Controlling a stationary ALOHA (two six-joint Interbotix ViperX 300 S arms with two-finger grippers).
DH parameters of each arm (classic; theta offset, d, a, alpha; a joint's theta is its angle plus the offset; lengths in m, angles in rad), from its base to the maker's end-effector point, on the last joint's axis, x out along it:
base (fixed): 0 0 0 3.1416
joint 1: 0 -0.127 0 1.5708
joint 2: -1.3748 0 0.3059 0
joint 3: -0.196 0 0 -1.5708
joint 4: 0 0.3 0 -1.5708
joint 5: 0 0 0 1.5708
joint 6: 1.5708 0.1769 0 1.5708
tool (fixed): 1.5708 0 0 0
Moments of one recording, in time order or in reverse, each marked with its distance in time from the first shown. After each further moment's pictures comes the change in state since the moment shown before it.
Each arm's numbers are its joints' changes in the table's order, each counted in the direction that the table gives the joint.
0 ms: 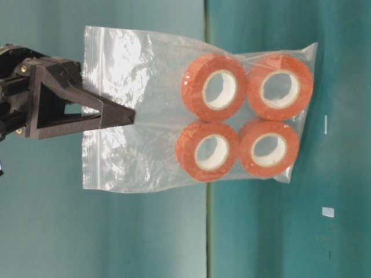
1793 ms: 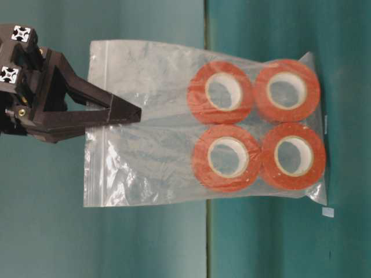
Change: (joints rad) left arm 0.000 0.009 0.002 -0.002 0.000 -0.014; right arm -0.078 0.009 -0.018 -0.160 -0.002 -0.437
